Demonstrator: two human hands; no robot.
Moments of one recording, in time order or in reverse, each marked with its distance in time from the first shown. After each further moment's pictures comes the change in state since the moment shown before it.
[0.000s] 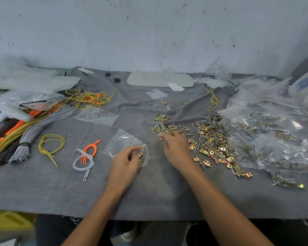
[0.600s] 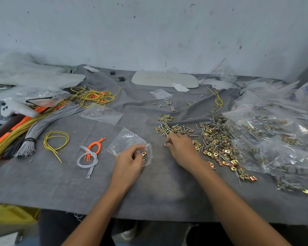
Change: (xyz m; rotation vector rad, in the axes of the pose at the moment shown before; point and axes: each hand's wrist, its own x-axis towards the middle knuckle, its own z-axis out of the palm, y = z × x) left_hand 0.003 -0.003 0.000 -0.013 -0.008 0.009; right_hand 0.011 0.013 -0.007 -0.131 -0.128 -0.116
